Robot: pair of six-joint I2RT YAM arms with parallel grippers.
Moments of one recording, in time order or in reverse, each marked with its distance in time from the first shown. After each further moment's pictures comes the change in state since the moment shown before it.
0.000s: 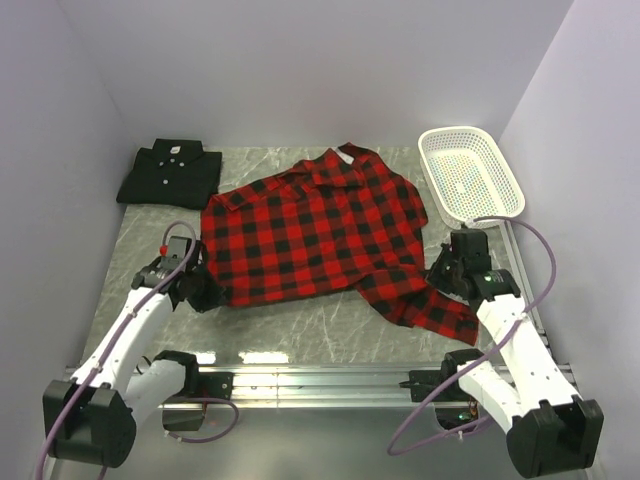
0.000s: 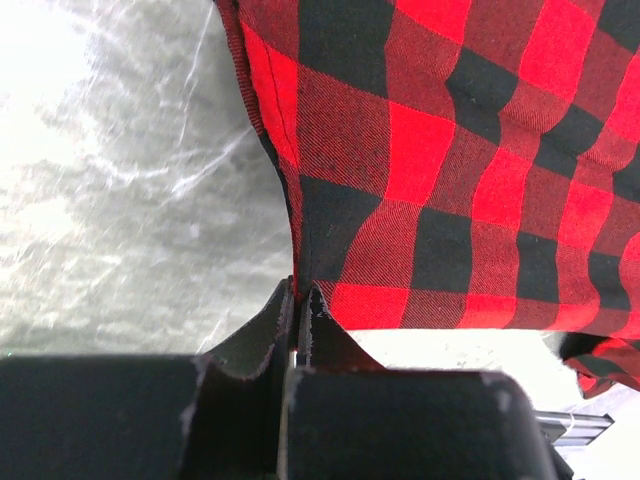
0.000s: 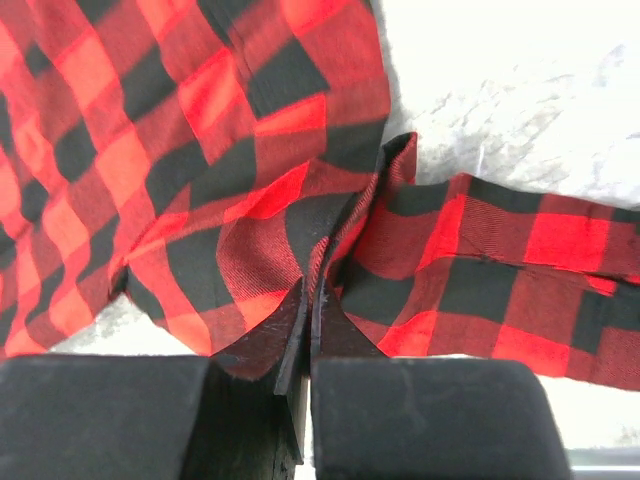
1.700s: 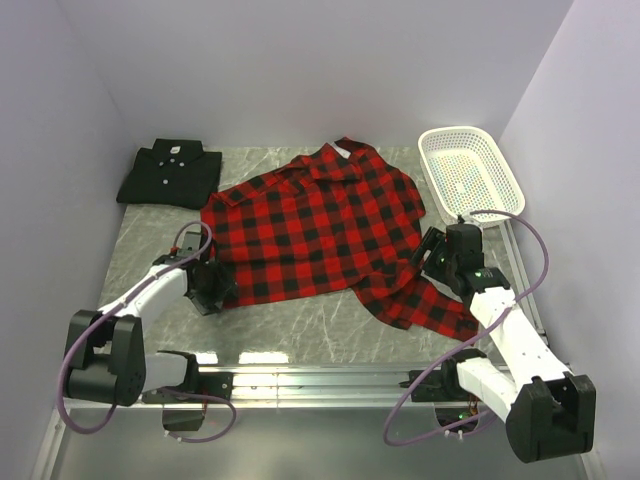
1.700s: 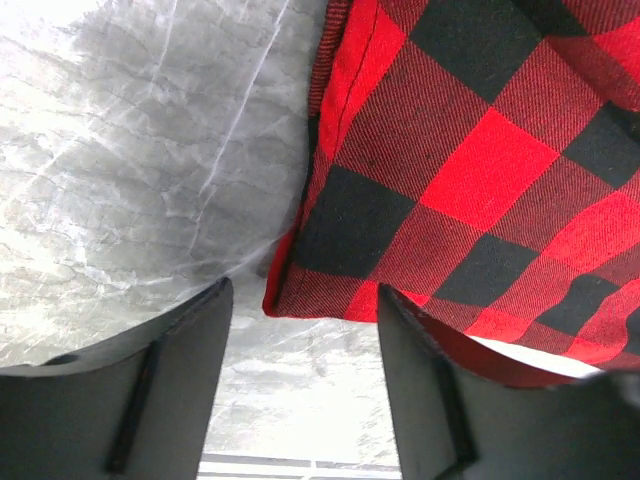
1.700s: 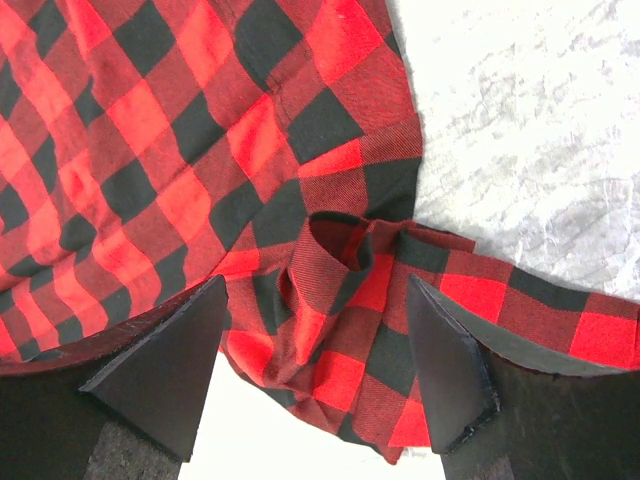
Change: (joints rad) left arm 0.011 0.303 -0.040 0.204 -0.038 -0.013; right arm 0.000 0.081 -0.060 0.270 0.012 0.010
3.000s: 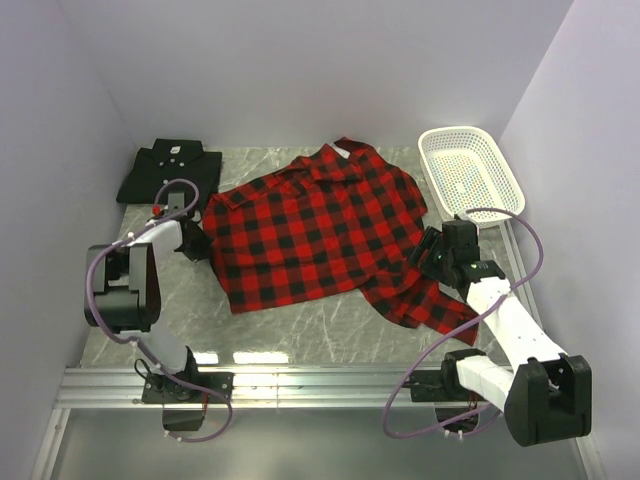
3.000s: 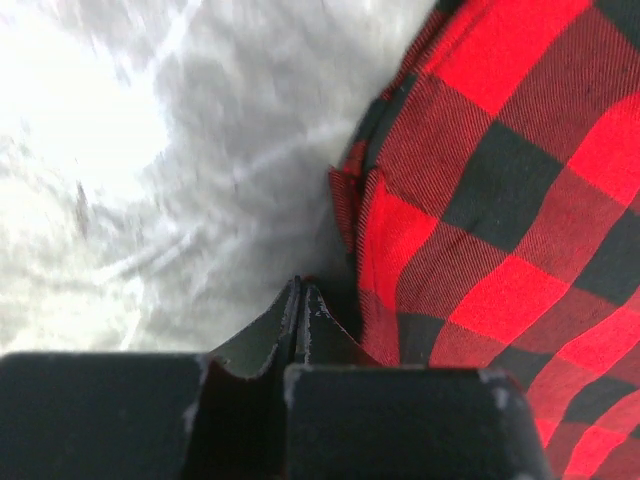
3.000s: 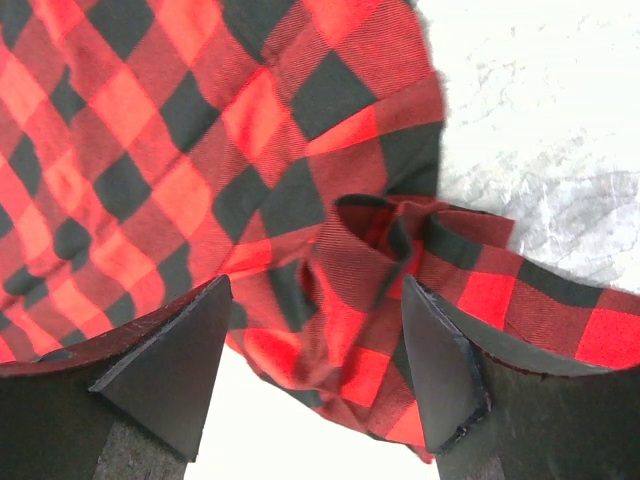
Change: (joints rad) left arm 0.176 0.406 0.336 0.205 -0.128 0.092; right arm 0.000 0.087 0.025 -0.003 -0.001 0.011
